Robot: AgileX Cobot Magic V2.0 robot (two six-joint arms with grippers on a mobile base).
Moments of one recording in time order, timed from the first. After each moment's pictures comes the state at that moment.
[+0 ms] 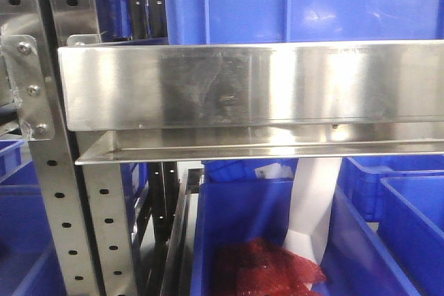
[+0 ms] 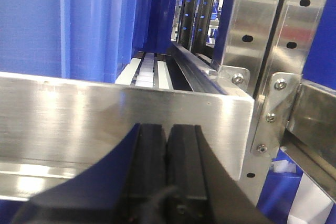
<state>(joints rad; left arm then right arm) -0.06 -0.02 0.03 0.01 0.01 -0.09 0.39 0.24 -0.57 -0.35 0.56 0.38</state>
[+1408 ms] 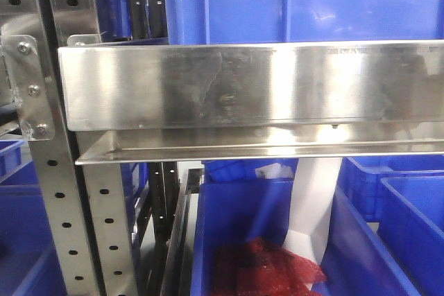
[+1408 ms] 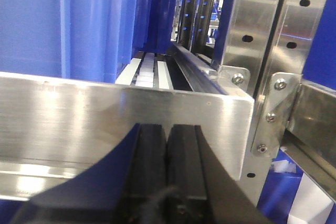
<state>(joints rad) -0.06 -0.02 0.03 0.01 0.01 -0.09 -0.01 -0.01 0.03 0.01 0.11 0.01</state>
